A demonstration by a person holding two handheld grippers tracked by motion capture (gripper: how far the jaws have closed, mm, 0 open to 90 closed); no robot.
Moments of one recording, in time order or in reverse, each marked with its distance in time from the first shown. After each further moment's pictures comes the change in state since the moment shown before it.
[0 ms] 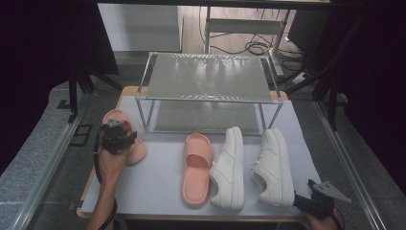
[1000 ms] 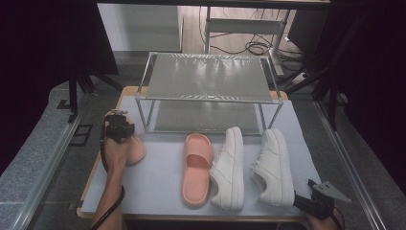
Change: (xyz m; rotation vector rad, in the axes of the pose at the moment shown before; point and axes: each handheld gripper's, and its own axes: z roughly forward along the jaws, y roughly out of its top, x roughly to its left) left arm 0.004 0.027 0.028 0.075 0.135 -0.060; right arm 0.000 0.000 0.000 -0.001 0.002 -0.002
